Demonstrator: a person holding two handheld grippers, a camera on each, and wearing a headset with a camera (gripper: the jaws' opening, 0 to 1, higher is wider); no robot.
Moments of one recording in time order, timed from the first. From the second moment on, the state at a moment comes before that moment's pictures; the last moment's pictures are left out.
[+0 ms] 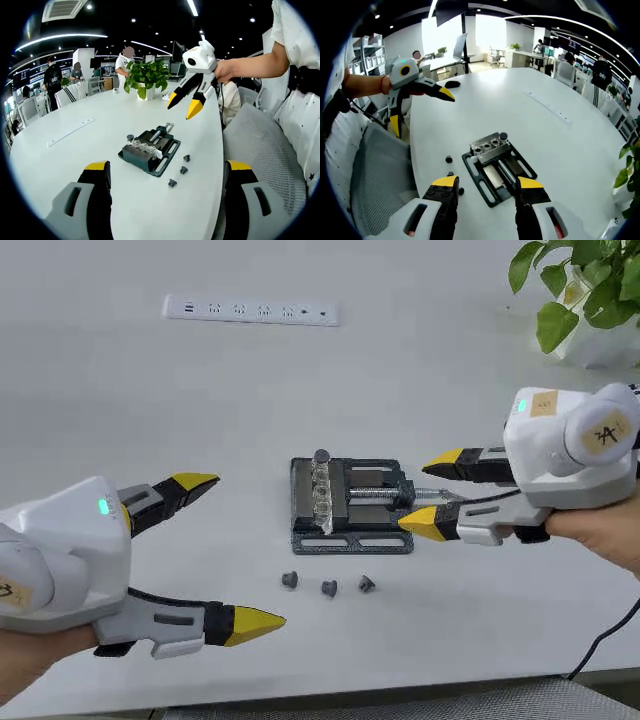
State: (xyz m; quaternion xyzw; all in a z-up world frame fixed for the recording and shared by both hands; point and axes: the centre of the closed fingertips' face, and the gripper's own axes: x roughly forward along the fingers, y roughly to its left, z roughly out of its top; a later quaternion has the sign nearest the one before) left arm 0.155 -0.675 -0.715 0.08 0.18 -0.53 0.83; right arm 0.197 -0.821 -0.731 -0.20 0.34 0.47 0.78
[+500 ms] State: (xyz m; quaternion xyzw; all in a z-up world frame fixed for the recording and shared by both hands) left arm 0.150 -0.678 -0.713 0.08 0.19 -0.53 0.83; right arm 0.147 -0.818 -0.756 -0.18 0.33 0.51 0.77
